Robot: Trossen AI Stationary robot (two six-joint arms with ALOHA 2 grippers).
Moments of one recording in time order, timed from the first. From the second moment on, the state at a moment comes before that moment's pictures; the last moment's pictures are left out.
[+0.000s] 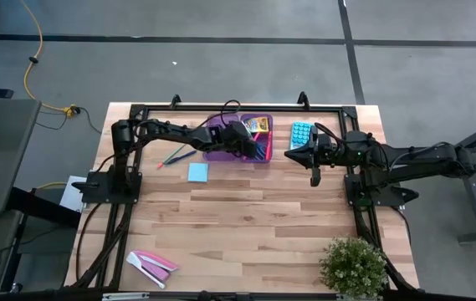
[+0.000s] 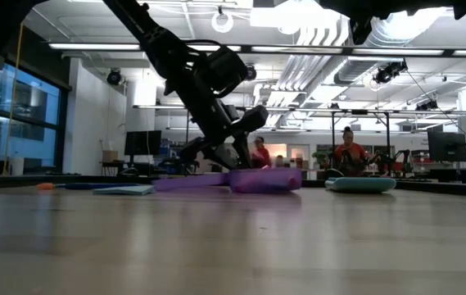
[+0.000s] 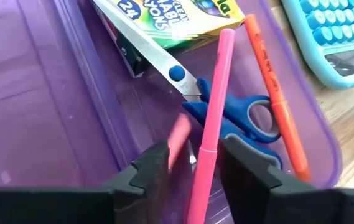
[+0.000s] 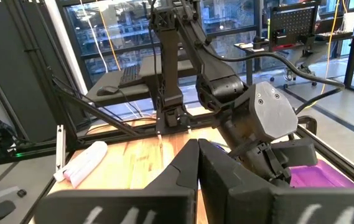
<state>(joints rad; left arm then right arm) 0.42 1.98 1.22 -0.11 -0.19 -0.81 -0.05 0.79 0.59 0.16 0.01 0.14</state>
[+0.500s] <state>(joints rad) 0.47 1.84 1.22 -0.08 -0.12 -0.71 -0.05 0.79 0.59 0.16 0.01 0.14</state>
